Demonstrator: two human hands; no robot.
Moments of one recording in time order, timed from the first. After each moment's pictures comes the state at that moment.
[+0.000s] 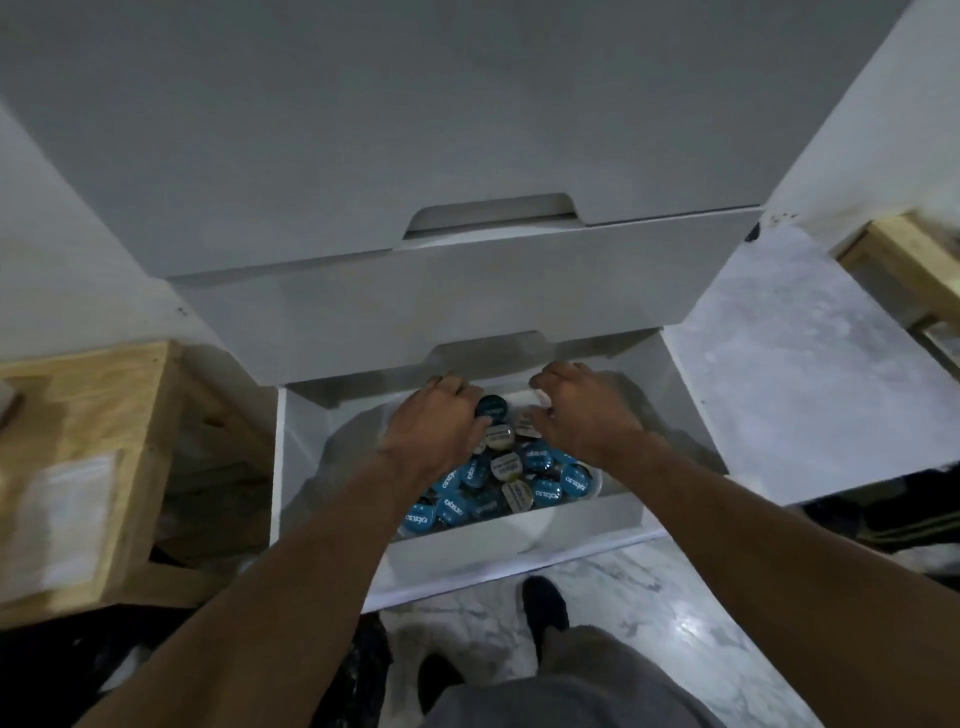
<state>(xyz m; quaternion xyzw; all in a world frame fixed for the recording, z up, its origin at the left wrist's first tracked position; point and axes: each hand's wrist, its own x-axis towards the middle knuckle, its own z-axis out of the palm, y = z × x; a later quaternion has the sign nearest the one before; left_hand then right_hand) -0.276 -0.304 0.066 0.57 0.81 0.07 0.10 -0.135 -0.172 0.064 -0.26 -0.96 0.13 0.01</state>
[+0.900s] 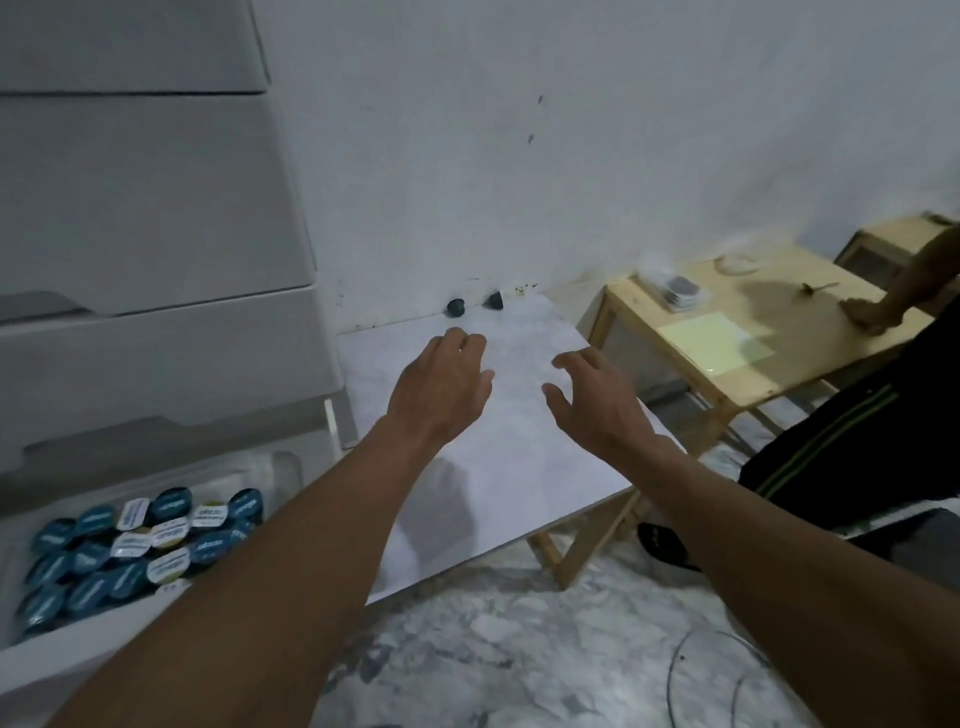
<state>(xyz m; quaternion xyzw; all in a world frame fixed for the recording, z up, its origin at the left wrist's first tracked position) 0.001 -0.048 0.140 0.63 0.74 0.23 -0.06 0.177 0.038 0.133 -0.43 -0.88 0.08 0.20</state>
